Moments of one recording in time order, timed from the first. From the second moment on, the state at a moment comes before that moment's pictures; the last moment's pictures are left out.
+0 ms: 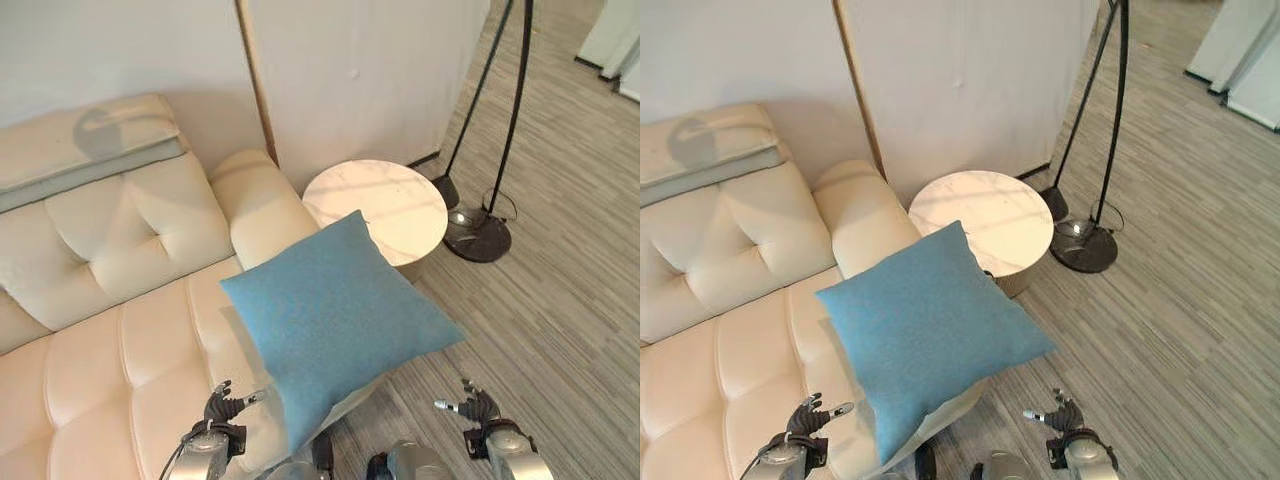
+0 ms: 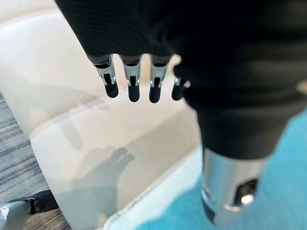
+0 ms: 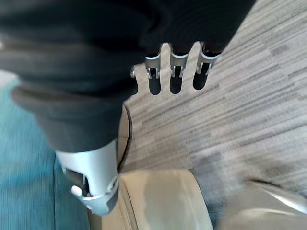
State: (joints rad) left arm 0.09 0.27 -0.07 0.61 -0.20 0.18 0.22; right arm 0.10 -0.25 0.11 0.59 0.04 0.19 -0.13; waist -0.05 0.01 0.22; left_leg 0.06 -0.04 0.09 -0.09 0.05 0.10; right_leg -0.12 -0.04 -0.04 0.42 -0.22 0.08
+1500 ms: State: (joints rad) left arm -0.27 0.16 -0.22 0.73 -0.58 0.14 0.42; right arm -0.37 -0.21 0.33 0.67 0.21 0.27 -0.32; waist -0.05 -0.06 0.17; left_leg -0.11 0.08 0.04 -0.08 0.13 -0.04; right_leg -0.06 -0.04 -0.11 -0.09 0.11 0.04
